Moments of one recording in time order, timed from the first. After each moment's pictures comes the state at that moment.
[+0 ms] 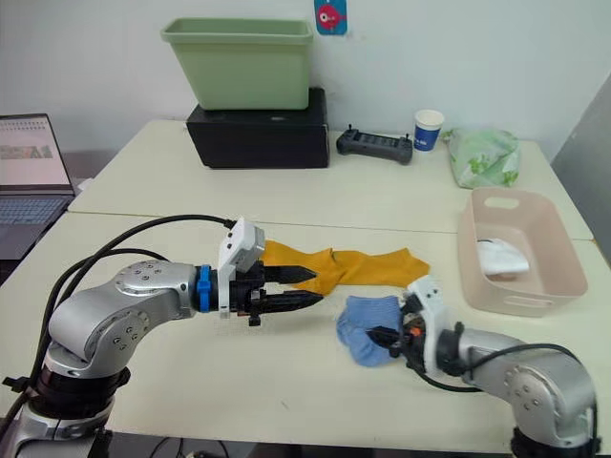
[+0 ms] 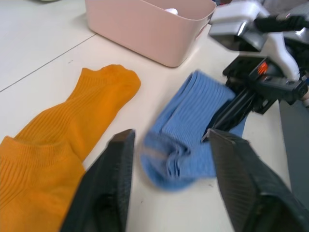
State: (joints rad) left arm -0.50 0.67 -0.04 -0.47 -0.71 0.97 -0.87; right arm -0.13 -0.43 -0.28 -0.78 0.78 1.45 0.49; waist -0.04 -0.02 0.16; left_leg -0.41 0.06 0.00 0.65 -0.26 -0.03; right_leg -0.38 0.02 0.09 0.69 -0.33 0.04
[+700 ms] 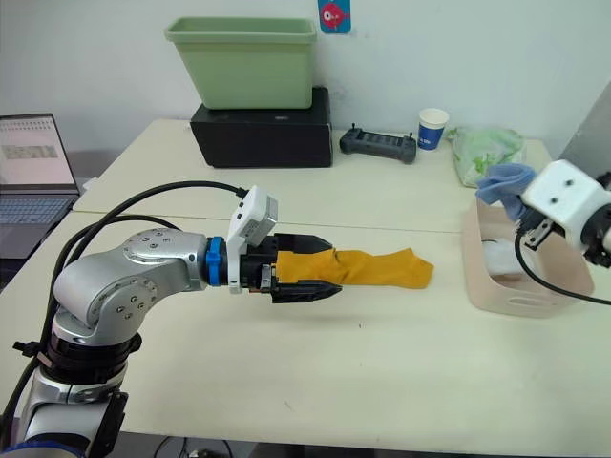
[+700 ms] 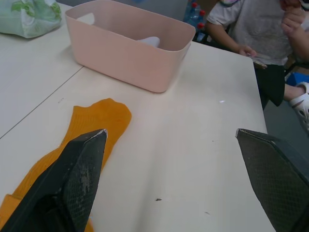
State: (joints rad) left arm -0.66 0.65 -0.08 -0.43 -0.75 1.00 -0.88; right arm -0.42 -1.23 -0.02 -0.04 -0.10 0.10 0.65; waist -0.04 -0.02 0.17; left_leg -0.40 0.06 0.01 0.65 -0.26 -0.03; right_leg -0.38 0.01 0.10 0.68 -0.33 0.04
